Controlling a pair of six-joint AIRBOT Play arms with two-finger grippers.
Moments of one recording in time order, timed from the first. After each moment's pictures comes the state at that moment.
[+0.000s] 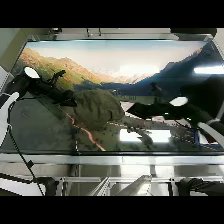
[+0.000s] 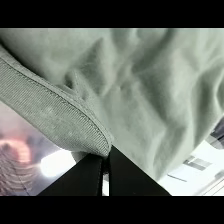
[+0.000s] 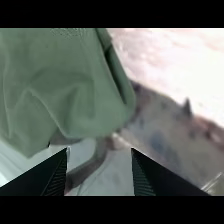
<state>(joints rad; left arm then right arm) 0.04 -1.69 1.39 0.99 -1.40 -1.23 0.28 -1.50 0.88 -0.39 0.75 1.05</state>
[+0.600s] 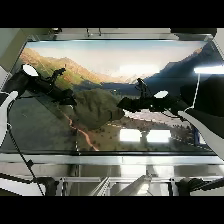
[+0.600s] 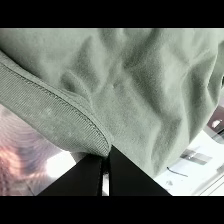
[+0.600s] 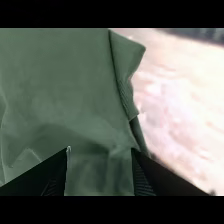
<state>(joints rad) 0.04 -1.69 1.42 0.99 -1.42 -1.21 0.30 -1.70 1.09 -0.35 0.75 1.00</state>
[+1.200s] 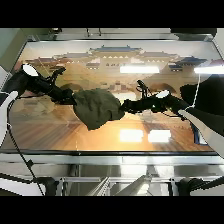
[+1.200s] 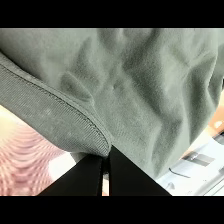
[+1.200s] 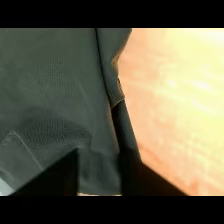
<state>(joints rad) 0.04 -1.69 1.42 0.99 -1.41 -1.20 0.29 -1.73 1.09 -0.38 0.83 0.98</state>
